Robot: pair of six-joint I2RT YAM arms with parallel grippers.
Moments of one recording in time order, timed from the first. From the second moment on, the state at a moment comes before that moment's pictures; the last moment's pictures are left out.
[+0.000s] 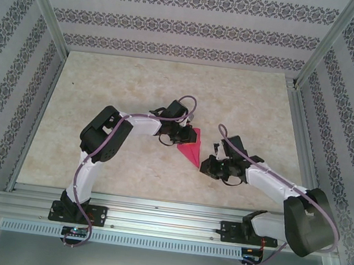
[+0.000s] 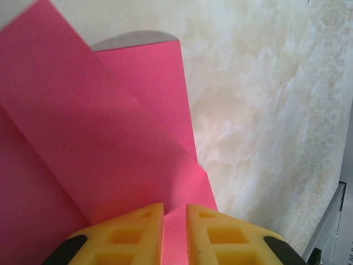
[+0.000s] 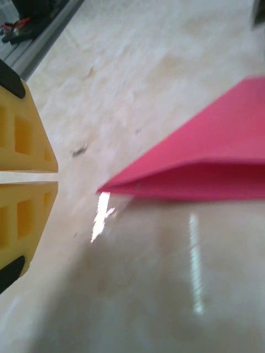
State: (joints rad) left arm -0.65 2.16 1.38 -0.14 0.54 -0.76; right arm 0.44 1.27 0.56 -0.36 -0.47 0.63
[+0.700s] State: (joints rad) left arm -0.65 2.15 1.38 -0.15 0.54 -0.74; right arm 0.44 1.57 0.67 -0.28 -0.43 0.63
